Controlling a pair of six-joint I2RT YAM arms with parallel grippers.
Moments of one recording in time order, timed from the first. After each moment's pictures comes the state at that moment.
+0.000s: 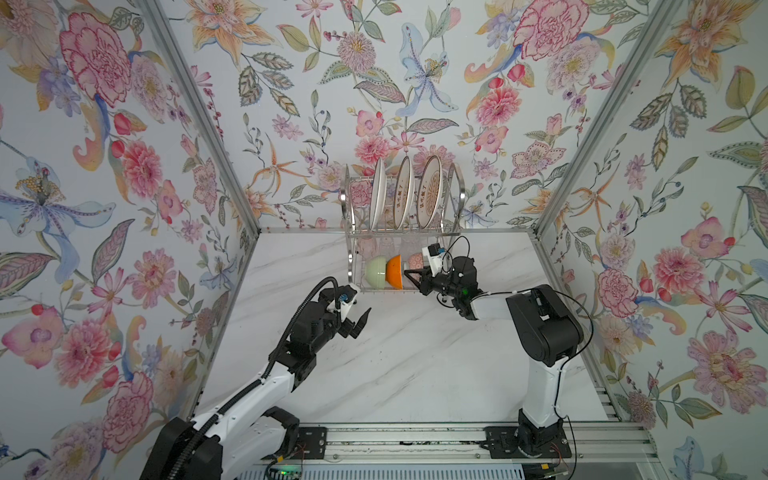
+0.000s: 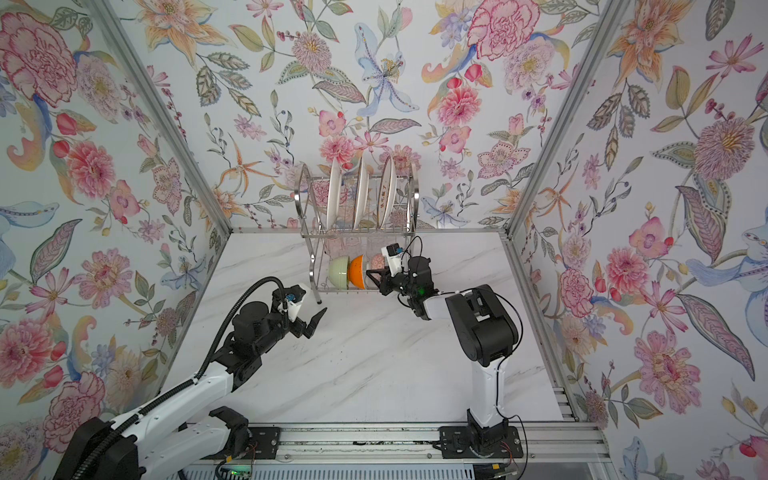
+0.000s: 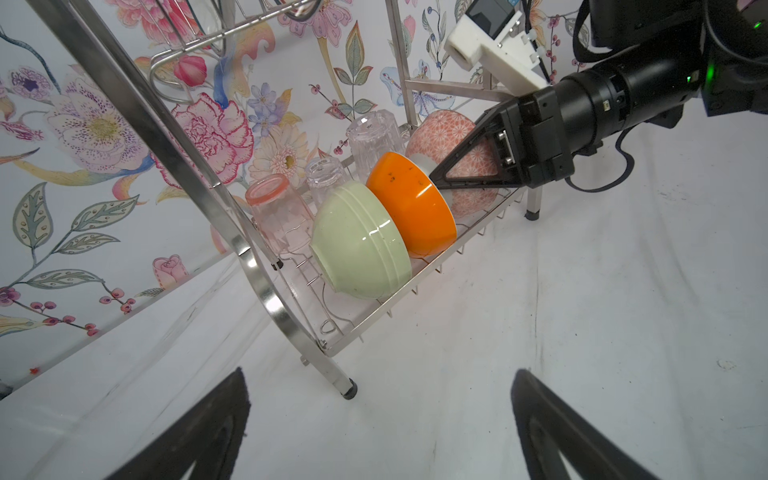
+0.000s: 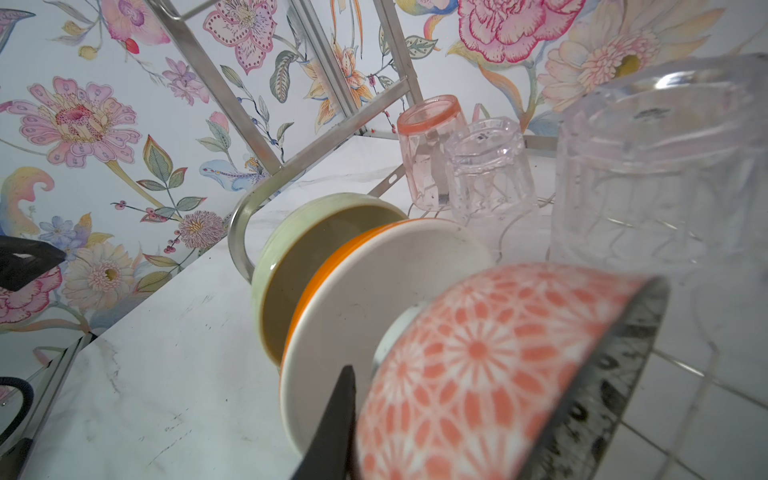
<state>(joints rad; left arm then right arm) -0.46 1.01 0.44 0.31 0.10 0.28 0.42 1.99 1.01 0.77 -0.62 0.29</state>
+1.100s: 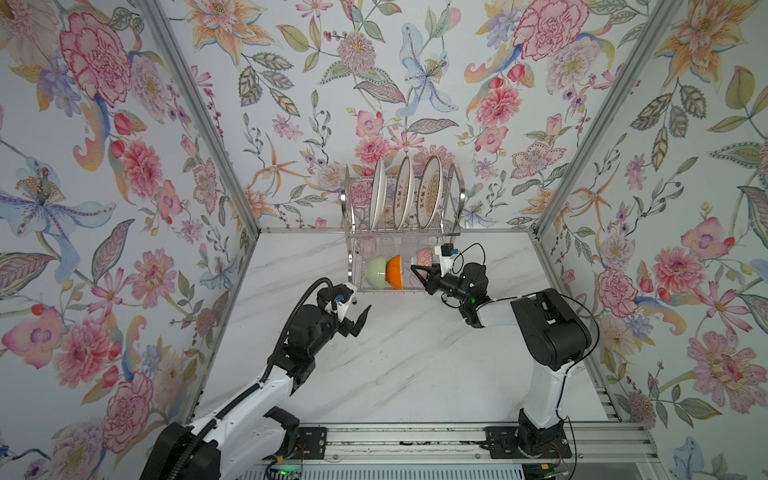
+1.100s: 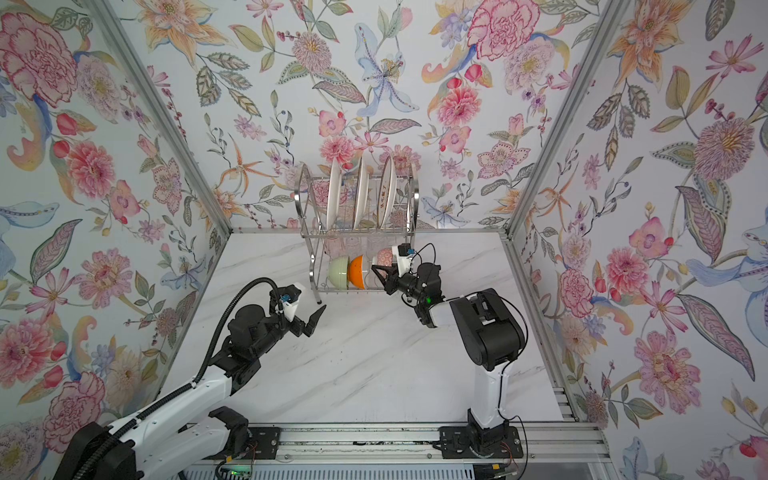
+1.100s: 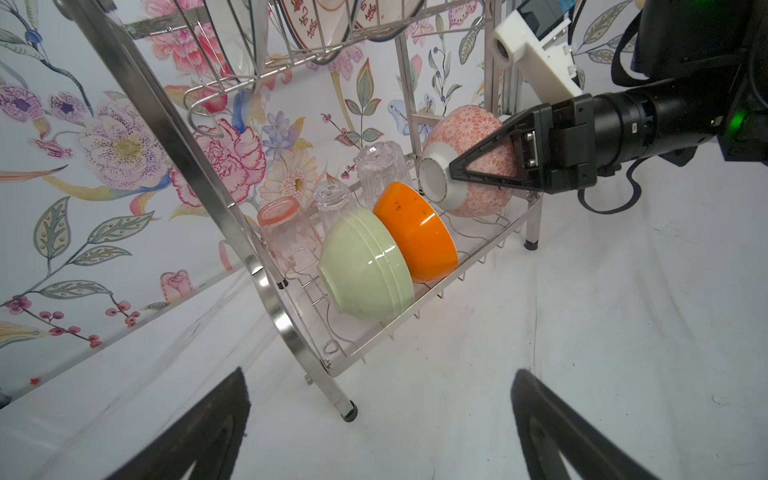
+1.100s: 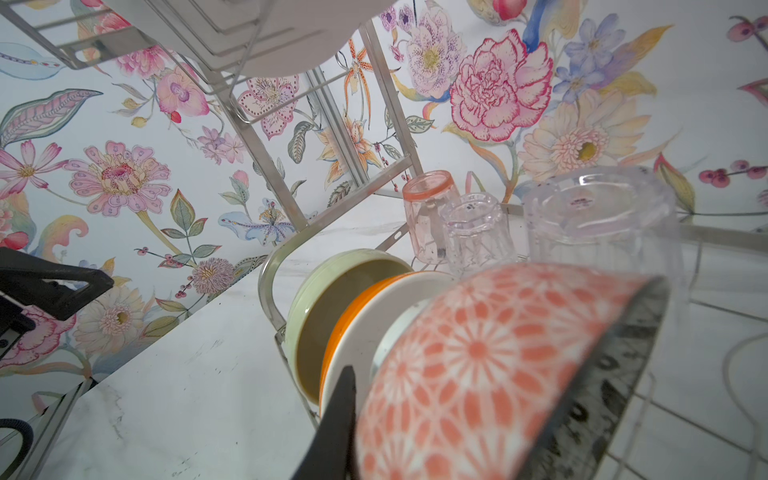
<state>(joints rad) -0.47 0.98 0.41 0.39 0.10 0.23 0.40 1.93 0.89 1.04 -0.59 0.38</state>
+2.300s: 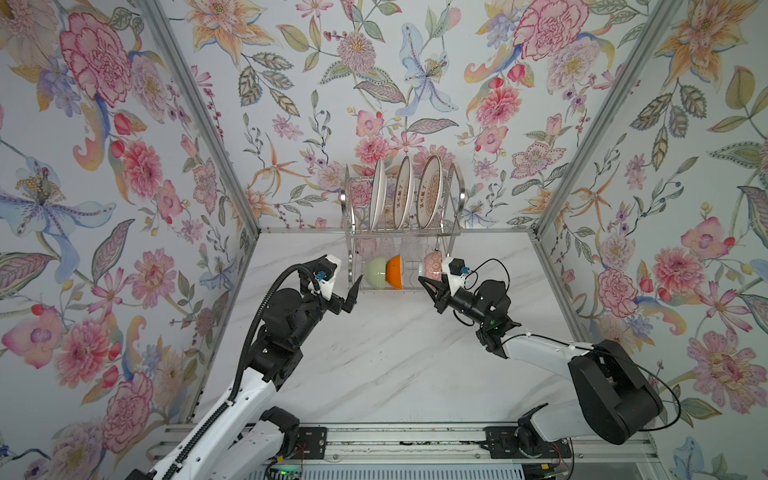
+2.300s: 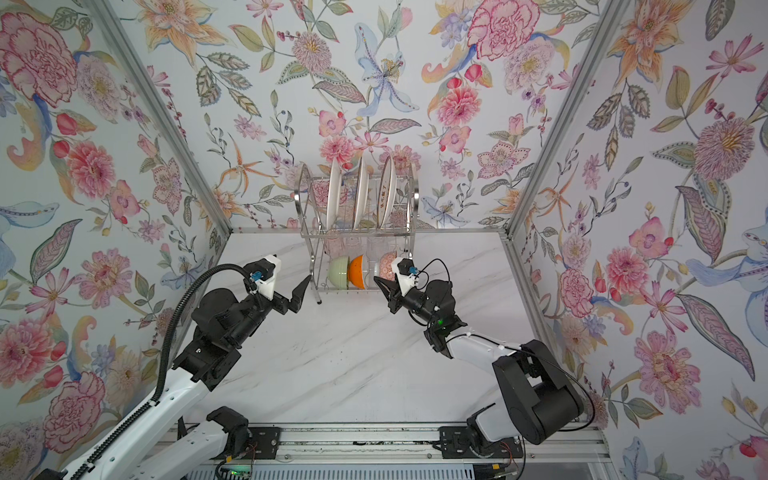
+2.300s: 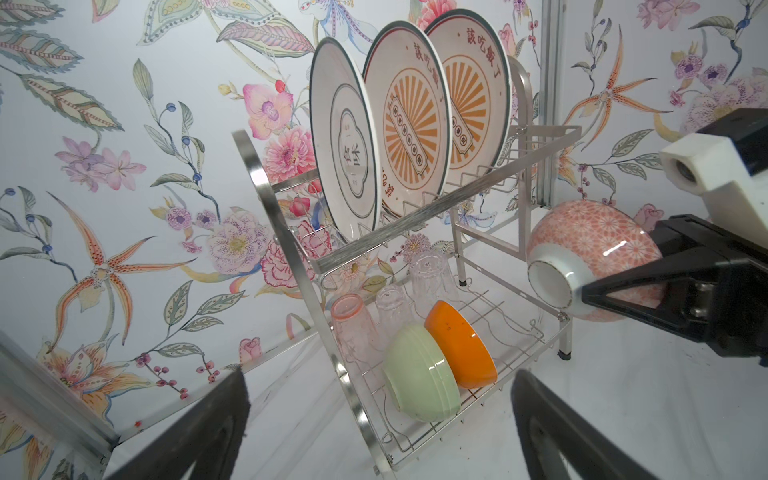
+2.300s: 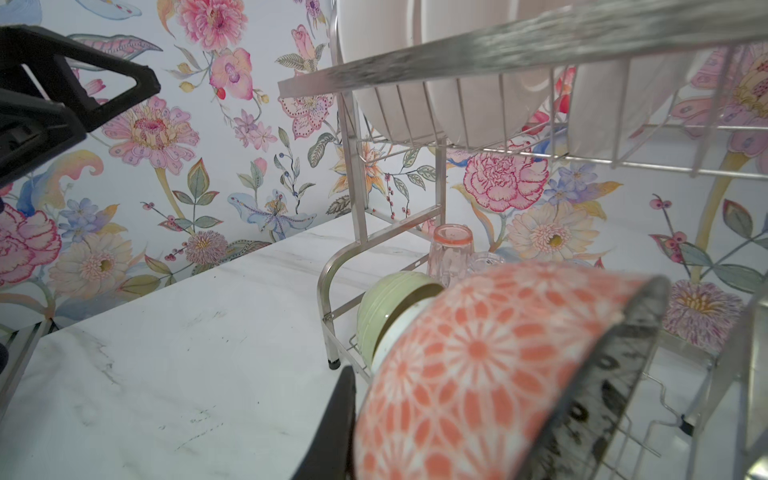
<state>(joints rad) -0.47 0.83 0.71 0.10 -0.01 0.22 0.52 1.42 0.62 0.80 -0.42 0.05</state>
